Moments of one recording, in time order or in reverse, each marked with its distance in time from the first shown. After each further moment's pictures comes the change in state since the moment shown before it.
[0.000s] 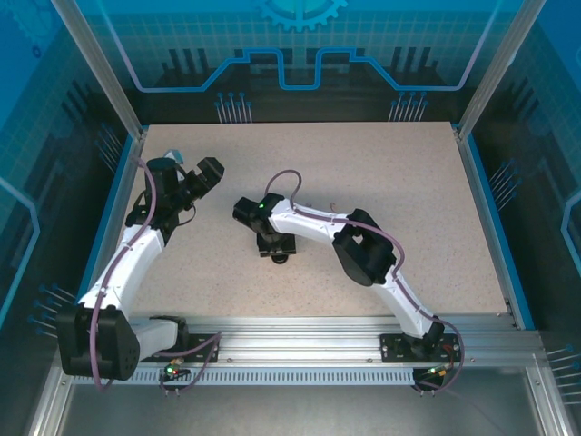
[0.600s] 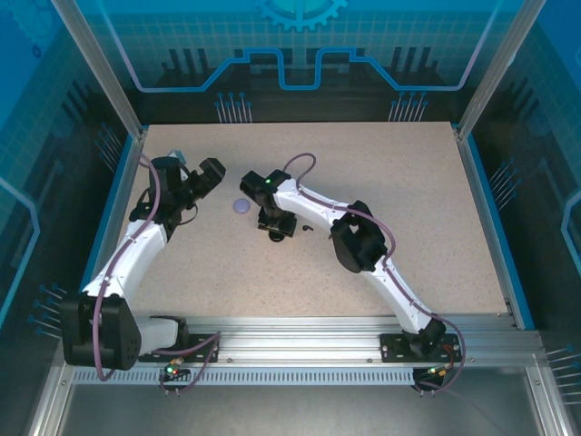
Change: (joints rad) left arm -0.001 0.053 0.004 0.007 -0.014 0.000; right arm -0.123 0.187 0.332 -0.078 -0.055 0.223
